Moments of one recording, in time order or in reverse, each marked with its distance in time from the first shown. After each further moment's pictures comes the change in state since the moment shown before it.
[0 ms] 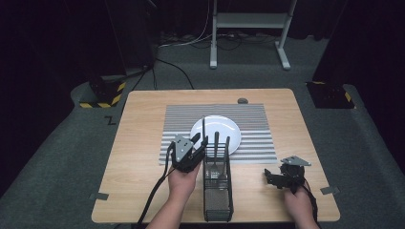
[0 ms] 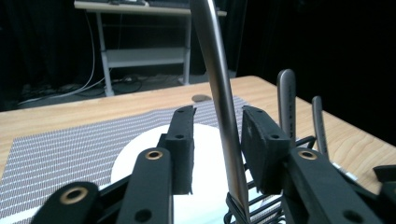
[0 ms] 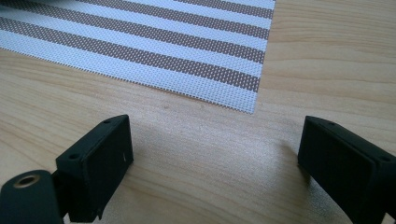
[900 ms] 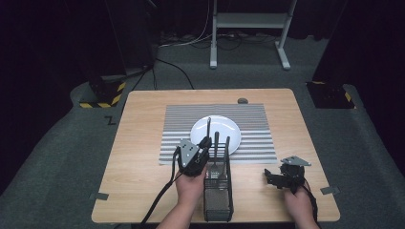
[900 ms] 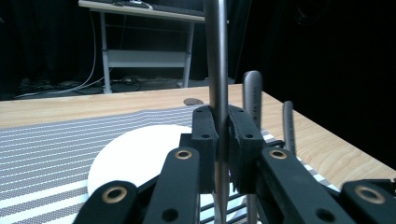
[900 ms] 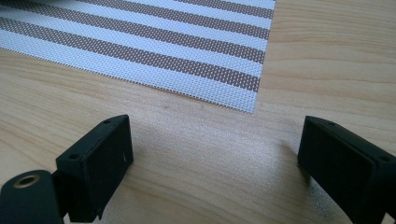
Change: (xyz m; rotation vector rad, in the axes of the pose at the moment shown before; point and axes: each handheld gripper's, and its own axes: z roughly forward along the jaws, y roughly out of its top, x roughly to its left) left arm -0.023 -0.004 -0.004 -0.046 0.018 -0.056; right arm 0.000 0.000 0.000 0.000 0.000 0.003
